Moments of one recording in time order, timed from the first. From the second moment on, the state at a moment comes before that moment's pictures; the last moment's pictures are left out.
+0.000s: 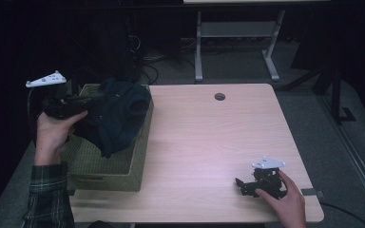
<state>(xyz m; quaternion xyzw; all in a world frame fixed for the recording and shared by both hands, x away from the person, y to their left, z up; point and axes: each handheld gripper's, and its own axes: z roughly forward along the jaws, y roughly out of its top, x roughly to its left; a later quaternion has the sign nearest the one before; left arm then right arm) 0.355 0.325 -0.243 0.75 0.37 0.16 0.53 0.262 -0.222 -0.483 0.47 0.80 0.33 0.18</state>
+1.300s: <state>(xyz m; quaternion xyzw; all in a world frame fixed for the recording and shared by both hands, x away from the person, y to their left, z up) 0.377 0.190 -0.205 0.77 0.26 0.10 0.57 0.262 -0.222 -0.483 0.47 0.80 0.33 0.18</state>
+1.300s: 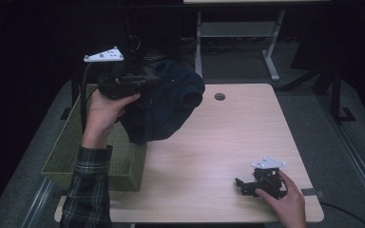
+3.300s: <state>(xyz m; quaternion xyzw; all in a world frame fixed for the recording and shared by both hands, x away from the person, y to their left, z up) 0.431 0.019 -0.366 0.83 0.24 -0.03 0.50 0.261 -0.221 -0.483 0.47 0.80 0.33 0.18</state>
